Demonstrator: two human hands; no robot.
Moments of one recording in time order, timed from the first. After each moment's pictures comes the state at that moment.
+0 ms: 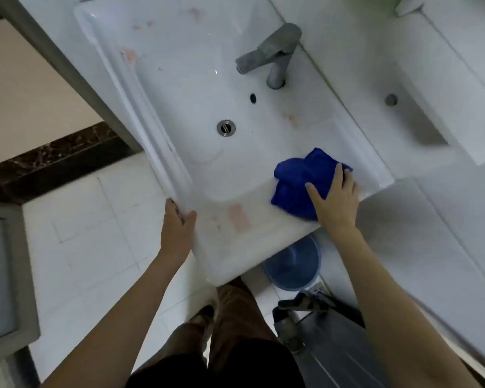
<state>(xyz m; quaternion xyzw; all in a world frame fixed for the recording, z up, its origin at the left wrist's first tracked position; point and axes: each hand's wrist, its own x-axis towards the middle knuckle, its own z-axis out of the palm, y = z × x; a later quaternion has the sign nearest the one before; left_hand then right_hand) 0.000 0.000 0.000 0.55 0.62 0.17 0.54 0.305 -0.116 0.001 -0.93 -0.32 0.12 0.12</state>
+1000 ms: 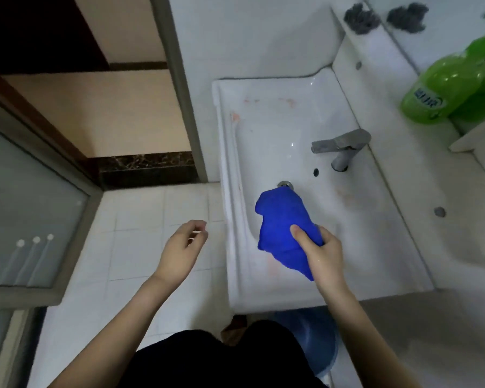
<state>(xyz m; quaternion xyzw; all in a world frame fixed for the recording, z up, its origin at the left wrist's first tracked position) -0.071 -0.016 0.096 0.54 0.64 0.27 0.47 0.192 -0.065 0.123 -0.70 -0.28 0.44 0.49</state>
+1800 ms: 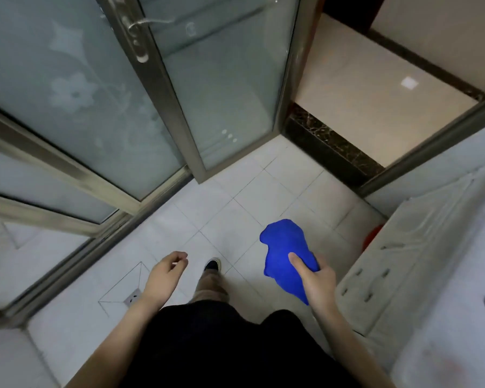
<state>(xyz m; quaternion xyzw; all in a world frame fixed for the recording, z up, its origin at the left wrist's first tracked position) -0.404 -0.302 0.016 0.11 0.86 0.31 0.38 -0.165 -0.092 0.029 -0.62 -0.51 0.58 0.13</state>
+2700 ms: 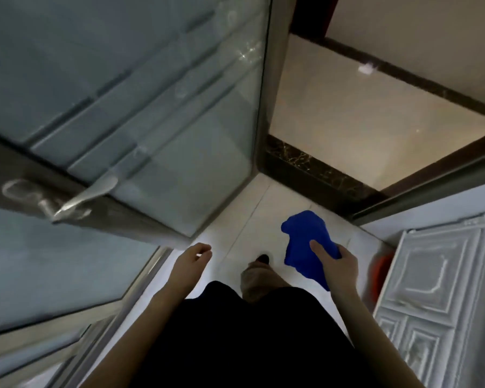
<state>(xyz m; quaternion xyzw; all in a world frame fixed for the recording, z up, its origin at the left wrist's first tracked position) -0.649 0.034 0.019 0.24 0.82 0.27 0.45 -0.382 0.191 0.041 -0.70 -0.47 0.51 0.18</state>
